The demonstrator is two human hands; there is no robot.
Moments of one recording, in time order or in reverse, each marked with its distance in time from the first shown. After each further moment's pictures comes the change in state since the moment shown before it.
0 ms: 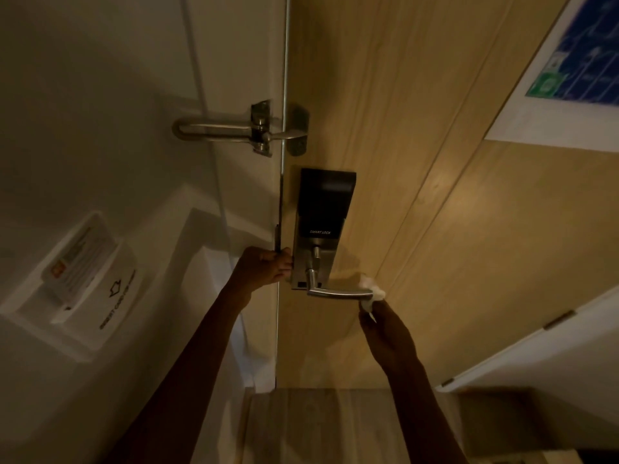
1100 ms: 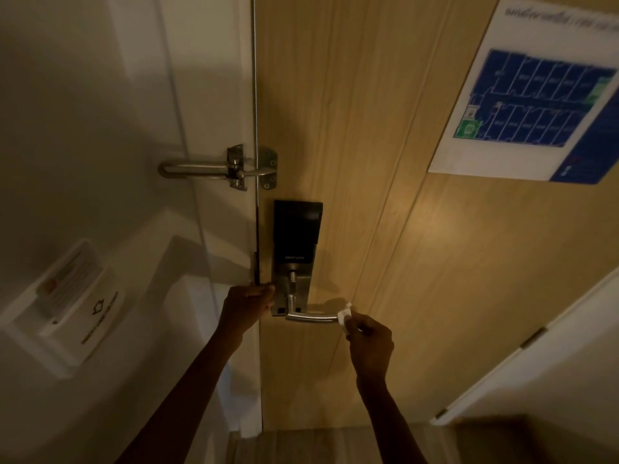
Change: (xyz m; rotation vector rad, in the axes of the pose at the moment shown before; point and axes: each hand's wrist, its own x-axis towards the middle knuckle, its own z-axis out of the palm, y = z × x) left_hand -0.022 -0.011 0.021 0.055 0.187 0.073; right_hand -0.018 -0.005 0.011 -0.862 0.286 -0.629
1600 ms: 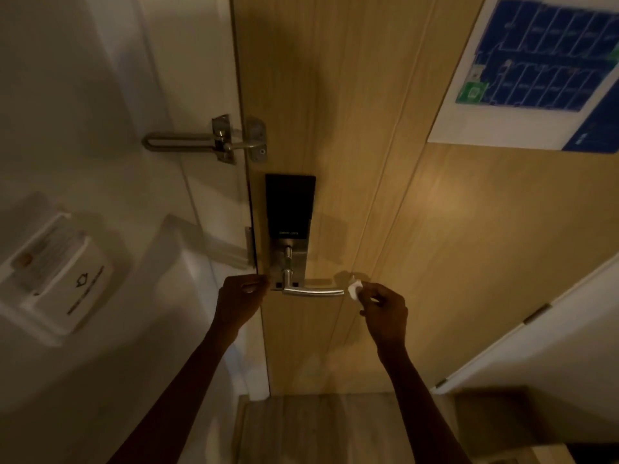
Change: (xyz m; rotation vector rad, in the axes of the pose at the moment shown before) left_hand -0.030 -0.016 0.004 0.256 0.091 0.078; right_hand 0.029 0.005 -0.035 -0.064 -0.135 -0.078
